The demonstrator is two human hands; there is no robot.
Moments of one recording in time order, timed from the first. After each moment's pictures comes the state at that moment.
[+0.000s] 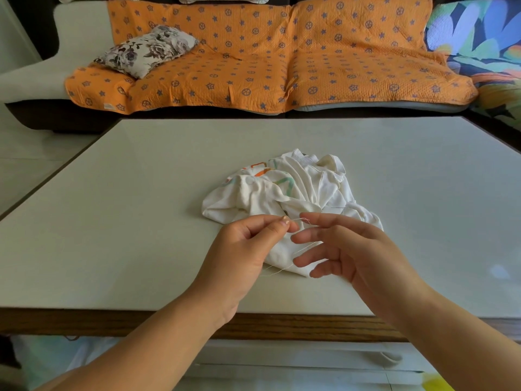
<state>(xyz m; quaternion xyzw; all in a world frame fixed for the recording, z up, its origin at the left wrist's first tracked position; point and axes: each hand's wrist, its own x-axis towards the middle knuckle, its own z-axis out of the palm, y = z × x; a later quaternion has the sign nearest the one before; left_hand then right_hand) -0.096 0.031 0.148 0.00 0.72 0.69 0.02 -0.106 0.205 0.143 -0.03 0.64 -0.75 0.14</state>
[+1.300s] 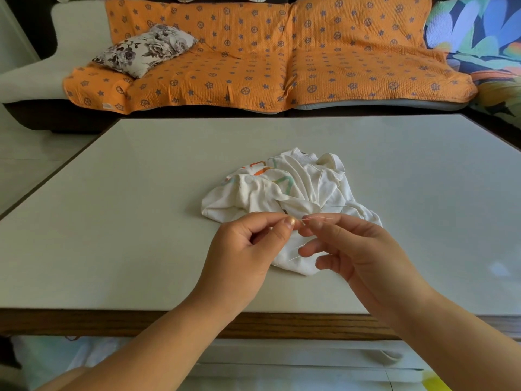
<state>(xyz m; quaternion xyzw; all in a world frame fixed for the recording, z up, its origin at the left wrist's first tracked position) -0.094 0.032 0.144 0.07 0.76 0.64 -0.06 -0.101 0.200 0.148 0.00 0.62 -0.78 0.12</state>
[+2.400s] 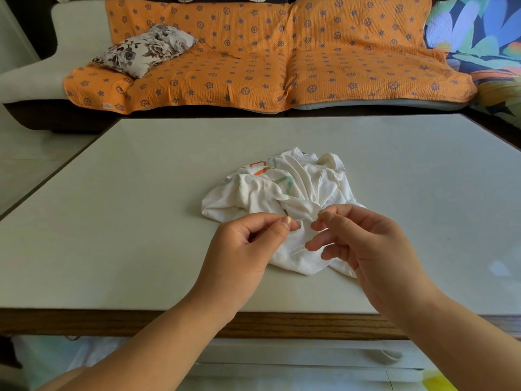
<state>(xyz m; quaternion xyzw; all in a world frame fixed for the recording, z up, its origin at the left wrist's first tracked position) -0.093 0.032 0.146 0.03 0.74 0.67 -0.04 -0.104 0.199 0.150 0.00 0.66 -0.75 0.02</state>
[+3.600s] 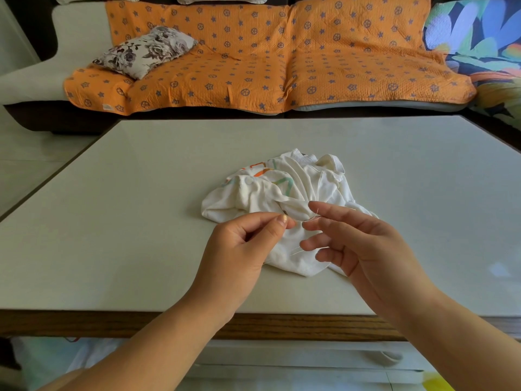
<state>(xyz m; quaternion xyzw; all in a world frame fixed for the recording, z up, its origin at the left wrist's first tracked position) -0.090 0.032 0.151 0.02 0.75 0.66 -0.05 -0.104 0.202 0.149 -0.02 0.59 -0.81 0.08</state>
